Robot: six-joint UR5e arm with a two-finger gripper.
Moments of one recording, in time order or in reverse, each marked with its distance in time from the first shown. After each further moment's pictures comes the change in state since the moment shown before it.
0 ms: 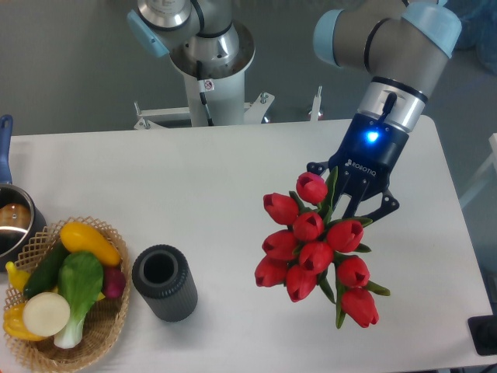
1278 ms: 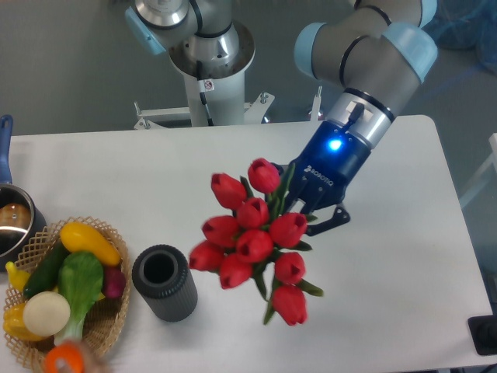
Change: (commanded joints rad) arm -0.093 -0.031 -0.034 0.025 -0.275 0.001
